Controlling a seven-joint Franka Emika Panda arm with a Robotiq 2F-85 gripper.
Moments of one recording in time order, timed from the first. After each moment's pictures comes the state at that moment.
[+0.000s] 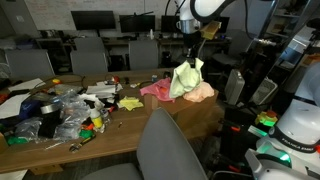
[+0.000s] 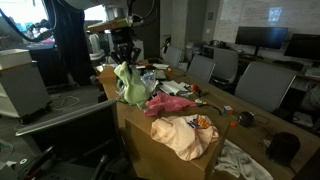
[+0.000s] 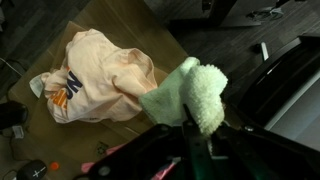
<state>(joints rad) -0.07 -0.19 -0.07 -2.29 -0.26 1.97 -0.02</state>
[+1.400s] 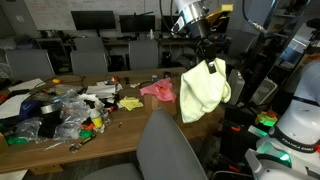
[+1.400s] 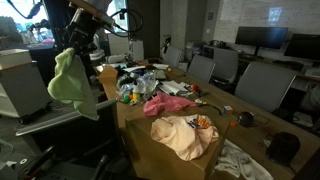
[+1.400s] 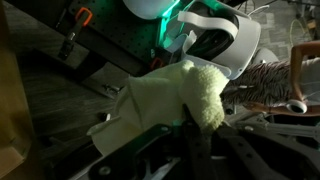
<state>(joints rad) 0.03 -0.19 -0.07 -2.15 0.20 1.36 -0.64</state>
